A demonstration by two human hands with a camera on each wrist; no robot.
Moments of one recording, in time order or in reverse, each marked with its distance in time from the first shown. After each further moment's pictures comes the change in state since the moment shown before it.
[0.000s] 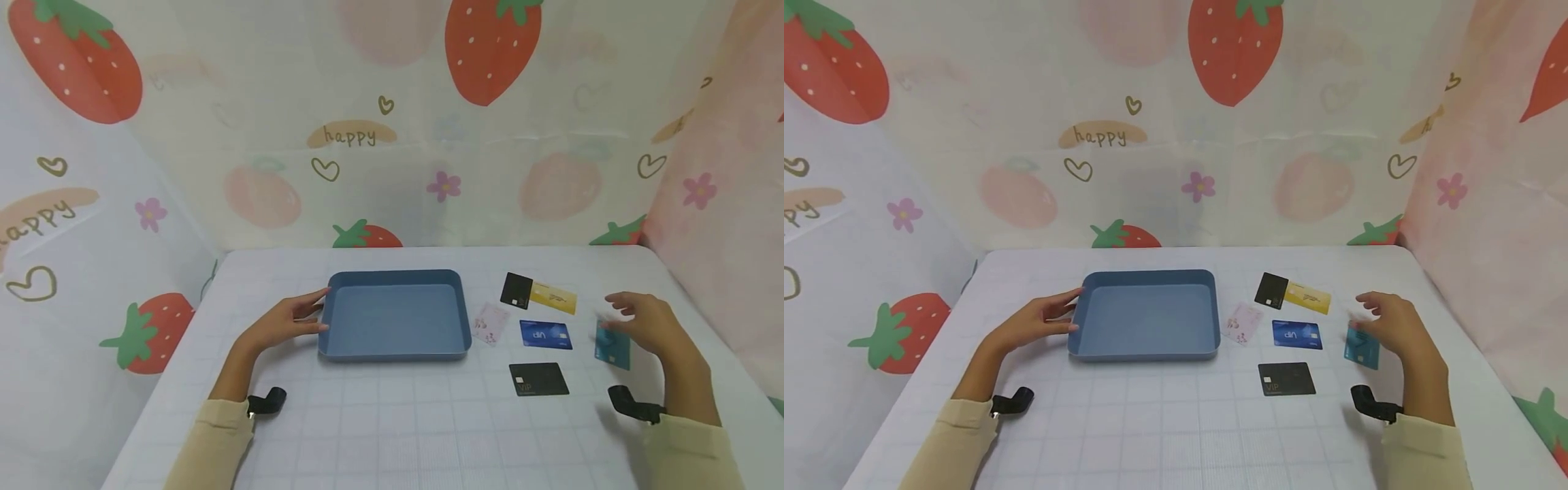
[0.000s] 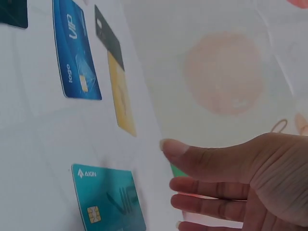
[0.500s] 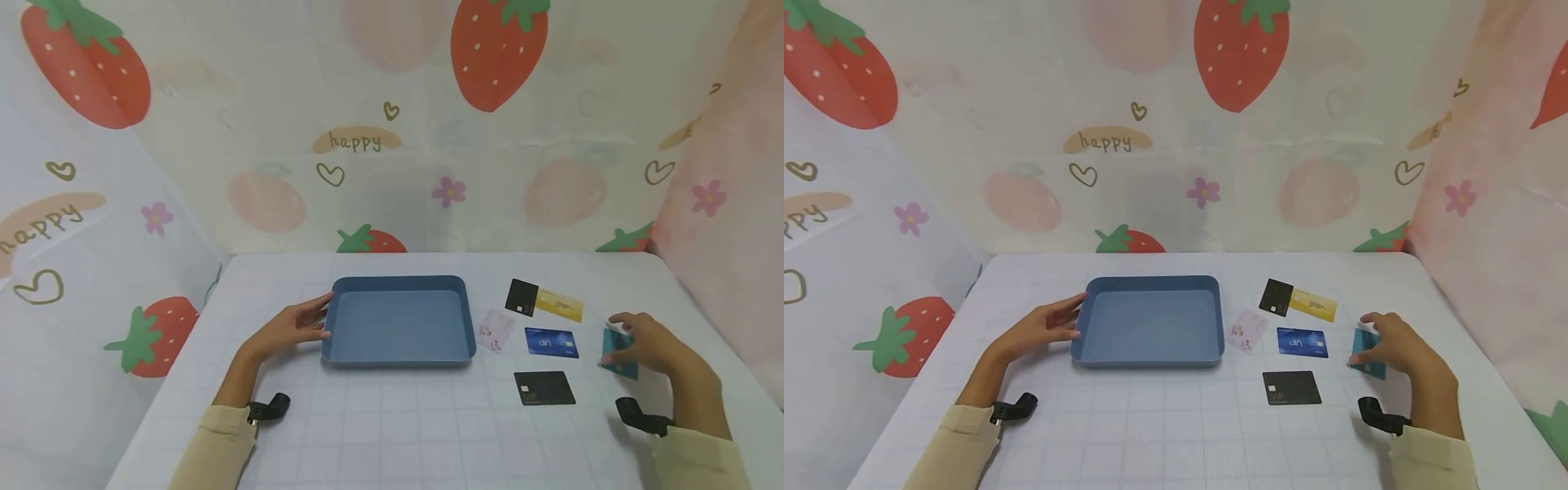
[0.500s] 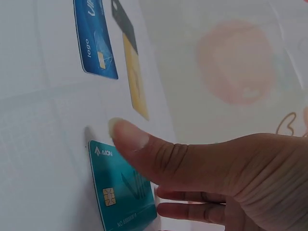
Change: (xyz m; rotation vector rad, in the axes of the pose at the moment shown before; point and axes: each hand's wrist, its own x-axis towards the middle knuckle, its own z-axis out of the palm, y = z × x) left_hand -0.002 -0.012 0.001 -0.100 -0.002 0.007; right_hand 0.005 0.011 0.011 -0.055 -0.200 0.072
